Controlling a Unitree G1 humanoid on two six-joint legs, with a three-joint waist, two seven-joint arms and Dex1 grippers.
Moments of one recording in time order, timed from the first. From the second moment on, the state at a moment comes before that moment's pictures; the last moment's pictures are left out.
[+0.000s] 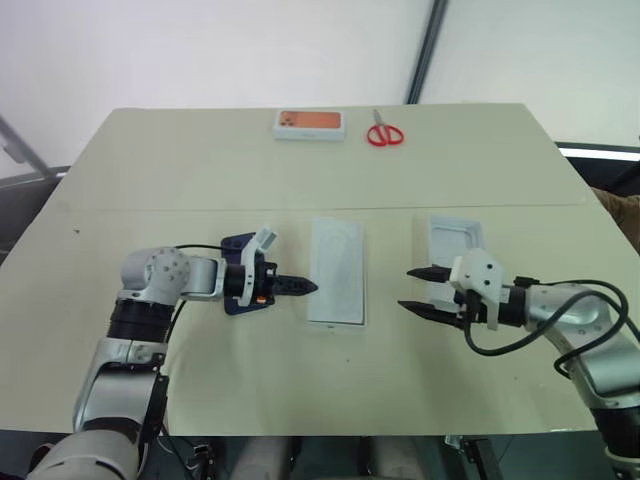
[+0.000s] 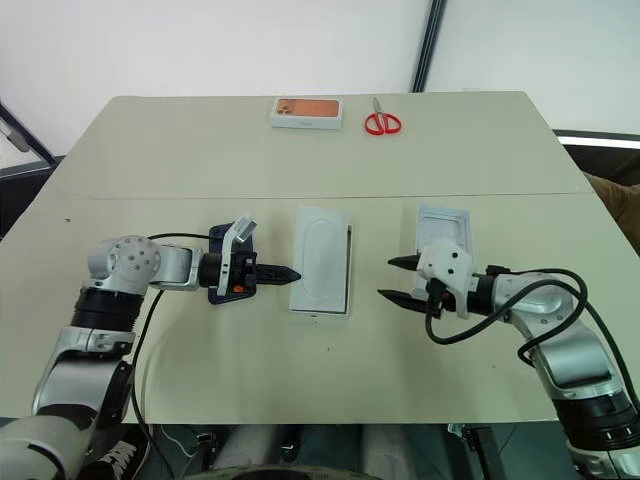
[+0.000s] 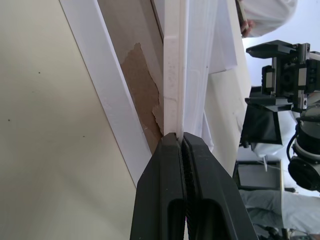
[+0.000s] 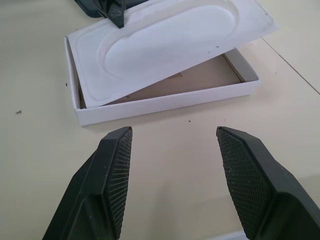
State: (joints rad) left arm -0.68 0.45 -0.01 0.24 -0.91 1.43 -0.66; right arm -0.11 -0.80 -0.03 -0.29 0.32 0.29 1.01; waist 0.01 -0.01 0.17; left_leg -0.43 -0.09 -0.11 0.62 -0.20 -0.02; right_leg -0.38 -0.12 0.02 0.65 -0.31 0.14
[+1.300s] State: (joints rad) left arm -0.50 0.62 0.09 -0.04 -0.78 1.02 -0.88; right arm -0.36 -0.58 0.23 -0.25 0.21 0.36 0.87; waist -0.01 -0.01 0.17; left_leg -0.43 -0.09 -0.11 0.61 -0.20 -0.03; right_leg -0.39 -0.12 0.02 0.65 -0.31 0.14
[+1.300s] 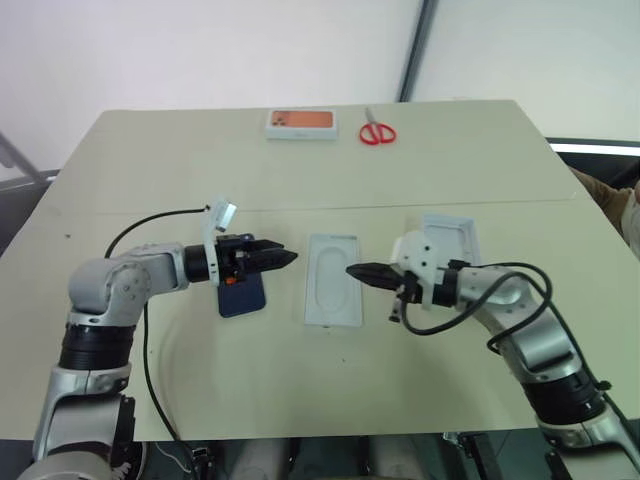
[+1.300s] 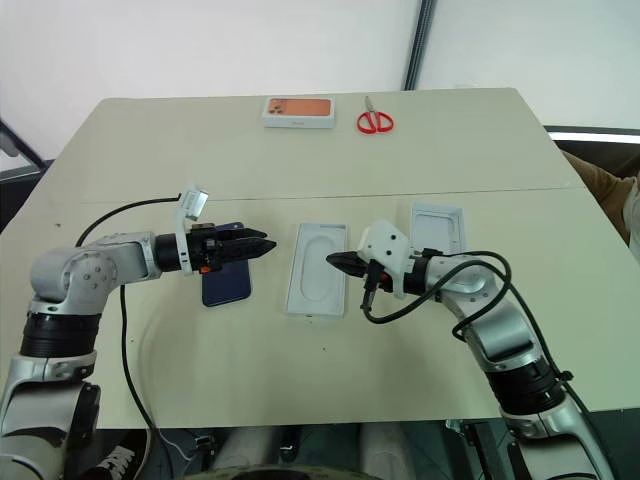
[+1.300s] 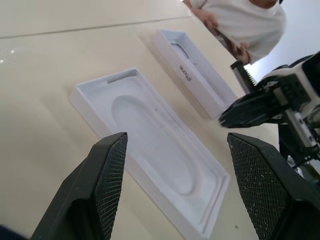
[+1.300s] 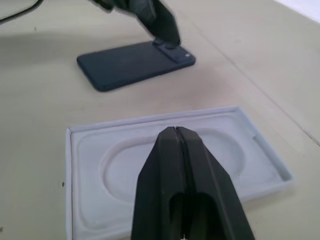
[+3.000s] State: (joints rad) left arm -0.32 0.78 0.32 0.10 -0.78 1.06 -0.87; right arm -0.54 -0.42 0.29 -0.12 0.09 0.37 0.85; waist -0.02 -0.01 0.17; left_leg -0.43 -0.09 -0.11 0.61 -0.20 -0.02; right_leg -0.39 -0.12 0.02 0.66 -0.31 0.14
